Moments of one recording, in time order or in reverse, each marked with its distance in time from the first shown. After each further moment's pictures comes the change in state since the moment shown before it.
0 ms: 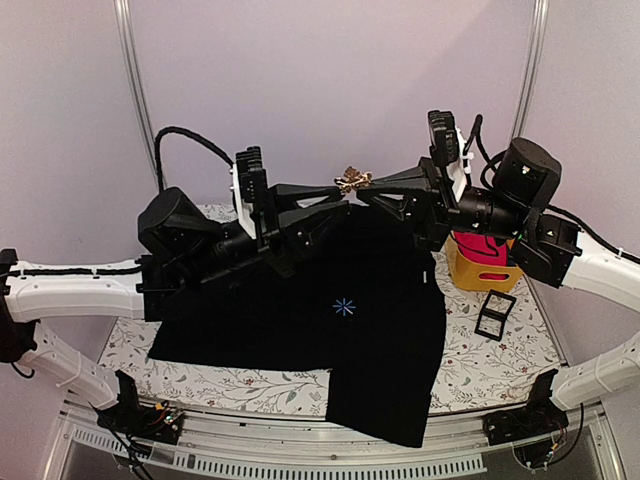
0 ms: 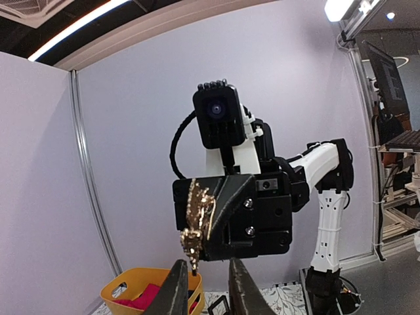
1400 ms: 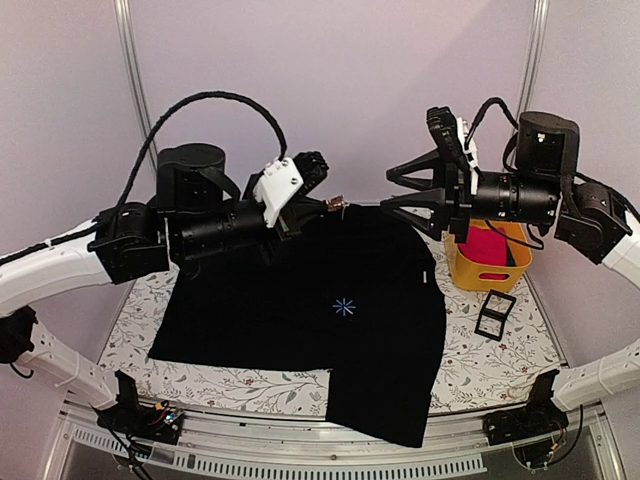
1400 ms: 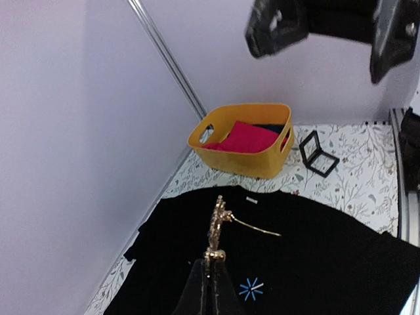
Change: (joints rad) left arm -0.028 -0.028 0.354 -1.009 -0.456 0.307; right arm 0.000 -0.060 0.228 -0.631 0.237 -0.308
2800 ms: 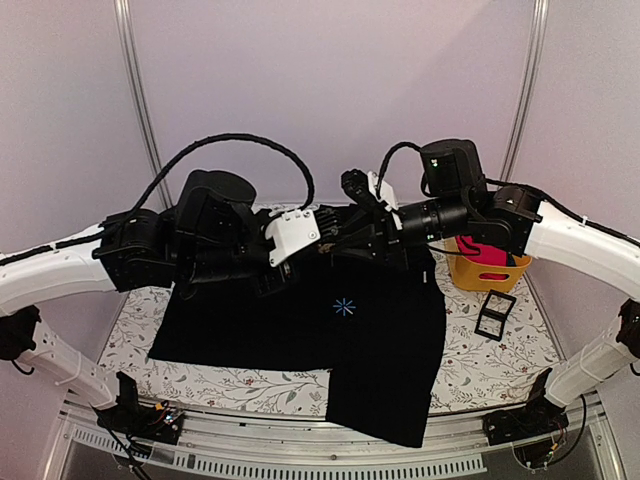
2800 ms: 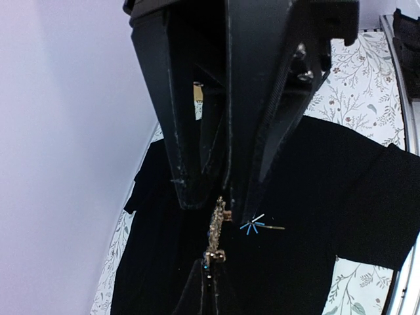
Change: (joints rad) left arm -0.071 0.036 0.011 -0.281 -0.143 0.081; right arm -0.027 0.293 0.004 0.015 -0.211 -0.111
